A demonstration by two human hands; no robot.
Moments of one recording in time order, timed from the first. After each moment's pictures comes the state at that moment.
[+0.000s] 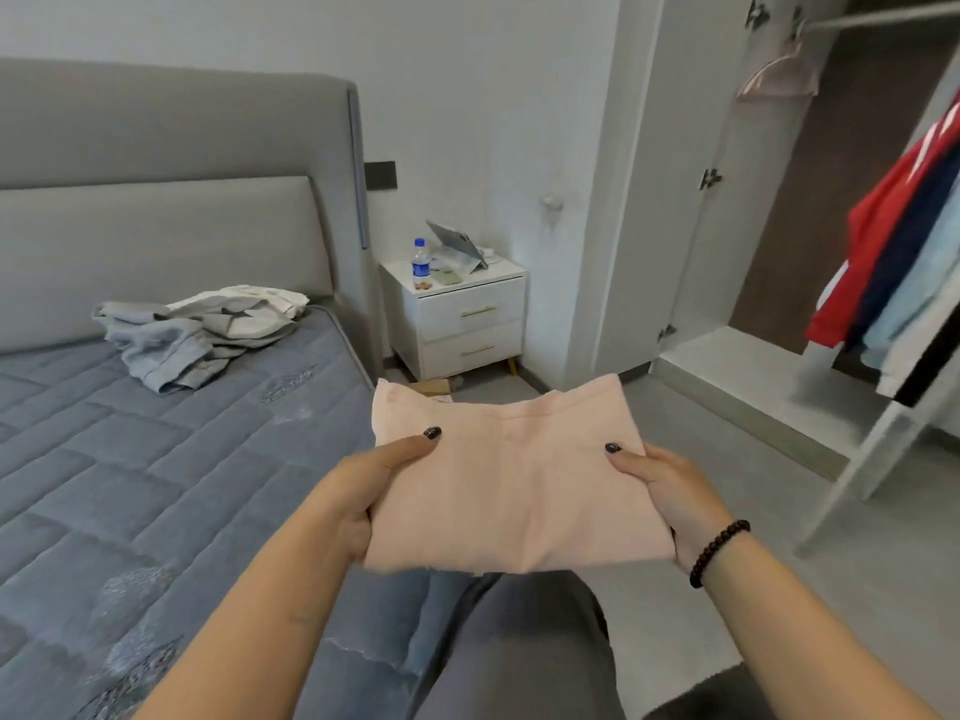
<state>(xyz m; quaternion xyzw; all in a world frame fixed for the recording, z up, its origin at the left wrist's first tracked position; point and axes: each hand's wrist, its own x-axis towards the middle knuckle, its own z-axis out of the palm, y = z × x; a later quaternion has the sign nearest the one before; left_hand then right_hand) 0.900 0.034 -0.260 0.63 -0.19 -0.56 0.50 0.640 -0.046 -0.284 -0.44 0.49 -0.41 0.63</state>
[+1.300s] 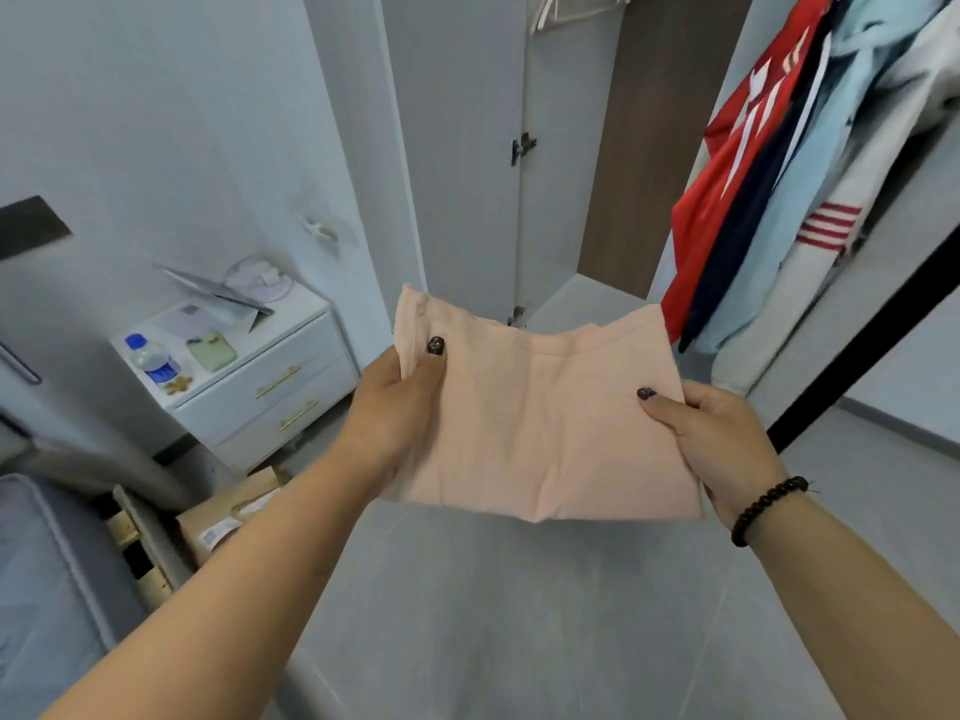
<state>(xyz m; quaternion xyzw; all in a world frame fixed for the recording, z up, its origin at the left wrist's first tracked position) 0.673 -0.467 -0.041 0.61 -0.47 -0.46 0.44 0.433 -0.429 -0.051 -0.36 0.67 -0.47 0.45</state>
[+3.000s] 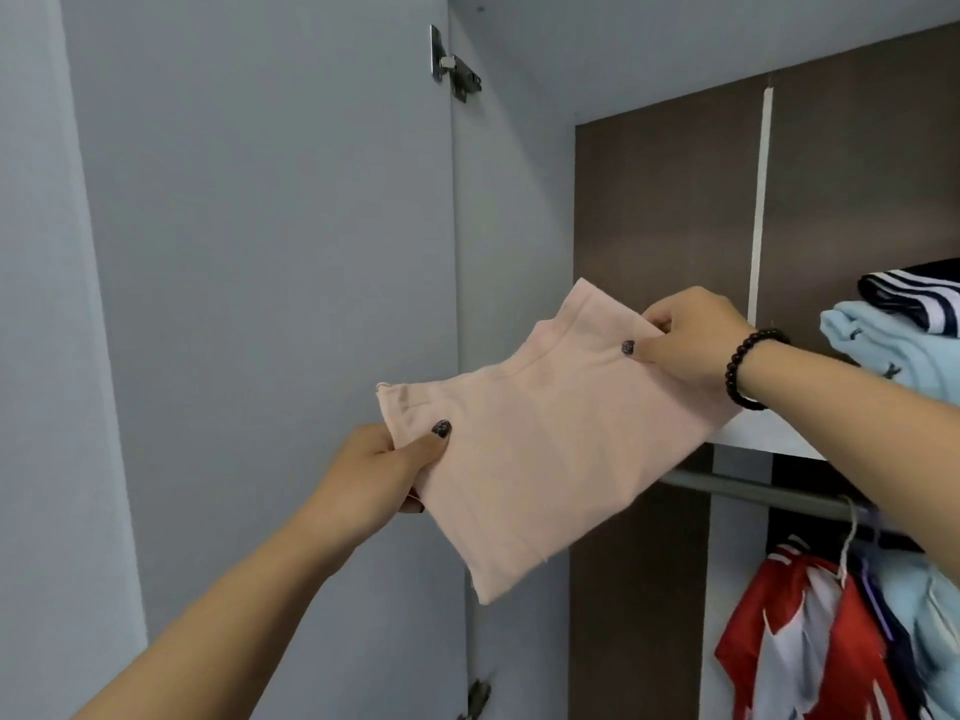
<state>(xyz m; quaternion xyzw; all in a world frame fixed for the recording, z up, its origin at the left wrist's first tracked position) 0.557 -1.064 0.356 0.46 -0.66 -0.35 0.49 0.276 -1.063 0.448 -0.65 0.67 -0.36 -0.06</state>
